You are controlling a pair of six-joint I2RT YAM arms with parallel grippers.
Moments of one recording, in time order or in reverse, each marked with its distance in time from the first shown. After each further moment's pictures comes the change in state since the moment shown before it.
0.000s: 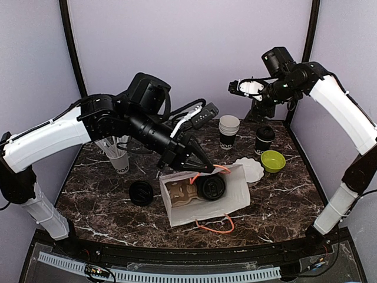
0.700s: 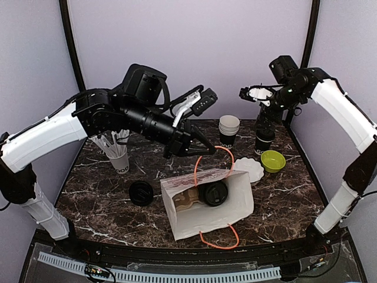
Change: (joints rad) left arm -0.007 -0.009 0.045 0.025 -0.217 0.005; right arm -0.100 -0.026 -0.109 -0.018 -0.019 0.042
